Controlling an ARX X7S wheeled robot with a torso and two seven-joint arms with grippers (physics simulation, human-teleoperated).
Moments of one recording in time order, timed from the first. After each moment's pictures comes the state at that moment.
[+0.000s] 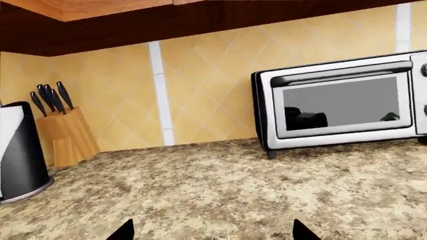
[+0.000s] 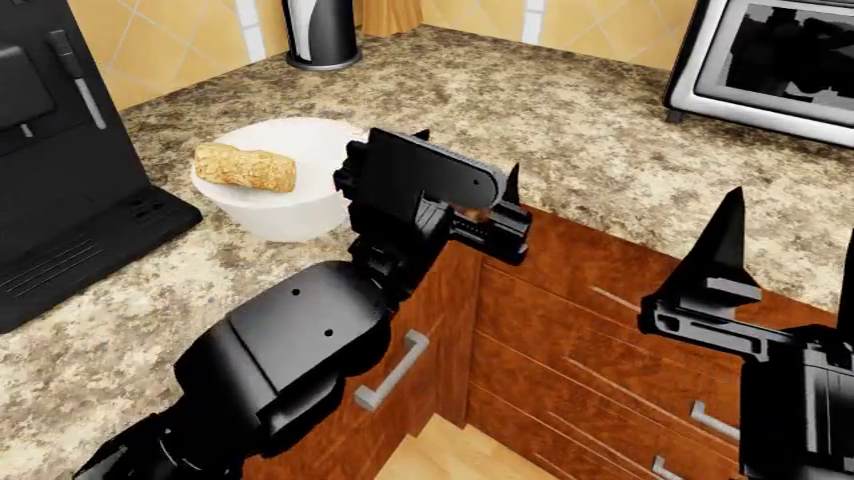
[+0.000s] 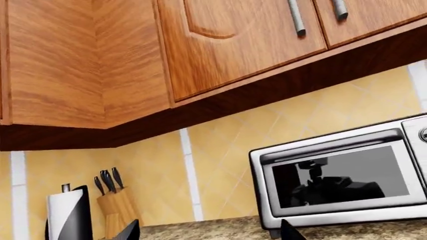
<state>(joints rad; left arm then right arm) -0.93 -0.22 0.73 0.12 -0.66 -0.49 -0.34 0.94 1.17 -1.42 -0.73 0.57 -0.44 1.52</state>
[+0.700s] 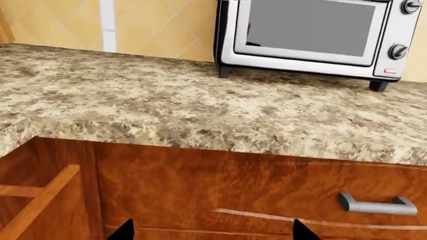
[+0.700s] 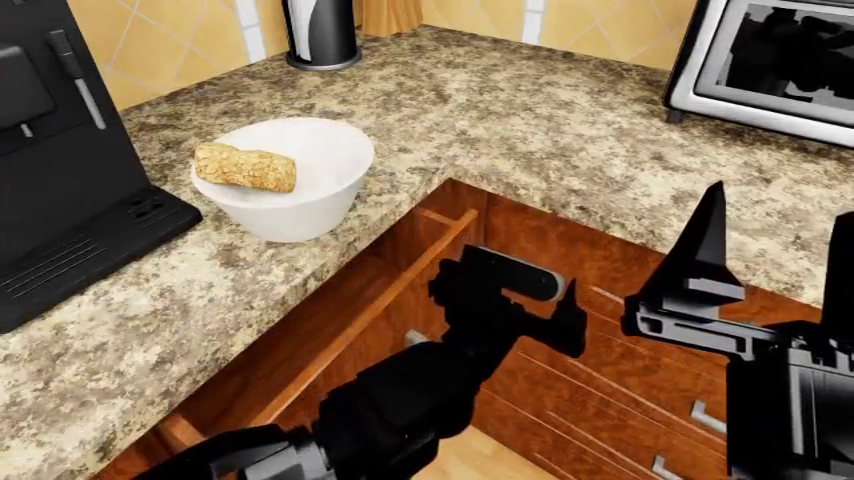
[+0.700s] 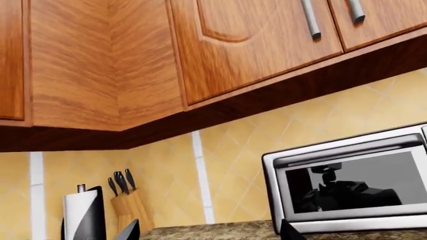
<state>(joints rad) -0.97 -0.01 1.35 -0.58 -1.06 0.16 -0.33 0.90 1.14 -1.35 -0.76 0.57 -0.37 1.49</state>
